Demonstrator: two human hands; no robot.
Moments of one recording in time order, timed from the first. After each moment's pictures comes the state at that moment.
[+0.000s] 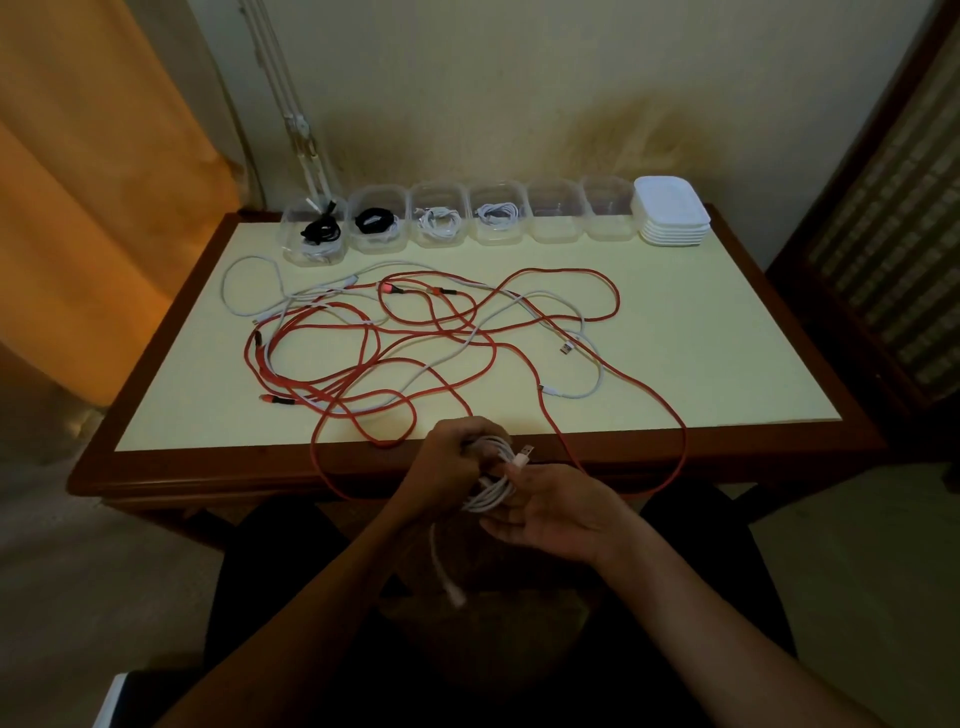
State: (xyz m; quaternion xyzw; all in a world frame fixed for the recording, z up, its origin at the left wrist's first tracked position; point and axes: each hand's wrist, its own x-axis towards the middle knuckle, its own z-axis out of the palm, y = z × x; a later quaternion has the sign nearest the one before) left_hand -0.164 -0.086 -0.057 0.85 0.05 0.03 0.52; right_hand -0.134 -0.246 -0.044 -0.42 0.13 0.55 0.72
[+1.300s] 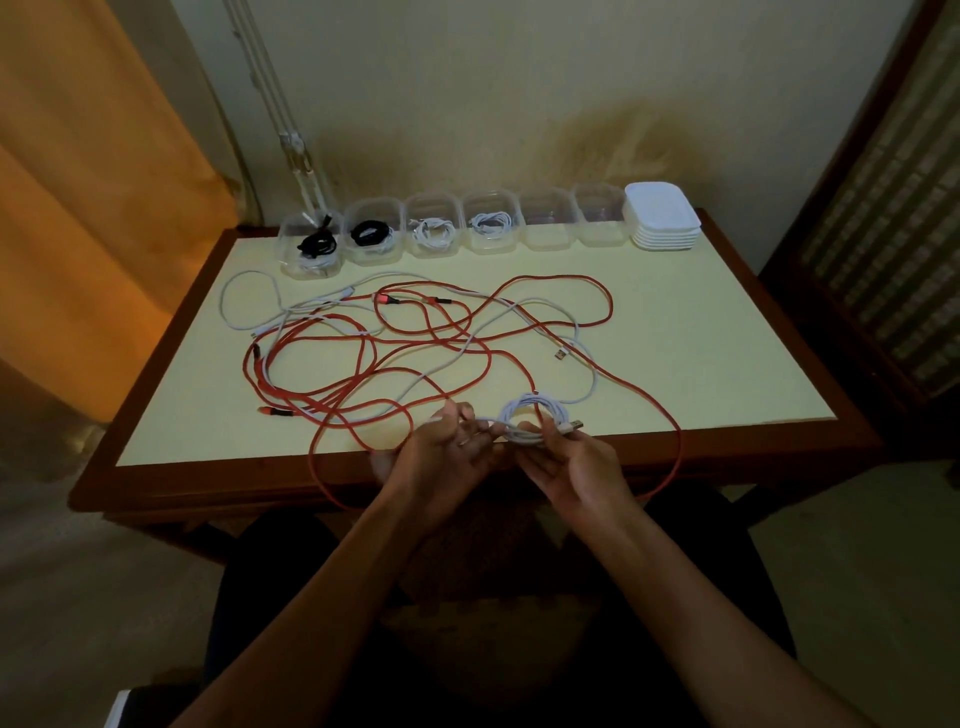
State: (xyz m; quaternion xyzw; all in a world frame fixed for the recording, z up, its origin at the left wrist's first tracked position) left_hand -0.169 -0.094 -0.026 0.36 0.21 -0.03 0.91; right_hand -0.116 -0.242 -0.032 -0.45 0.19 0.28 0.83
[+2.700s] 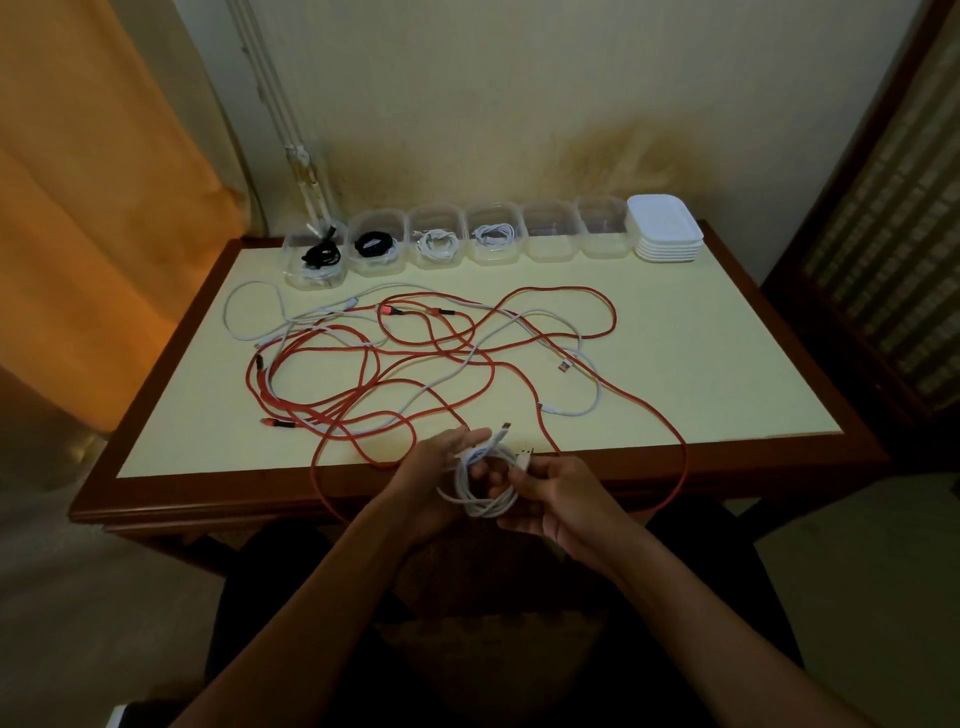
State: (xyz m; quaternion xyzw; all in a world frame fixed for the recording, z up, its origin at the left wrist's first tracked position) left_hand -0.159 -0.077 -0.036 0.43 0.26 -0.16 0.85; right_hand -0.121 -0.246 -0.043 -0.59 0.00 0.42 0.69
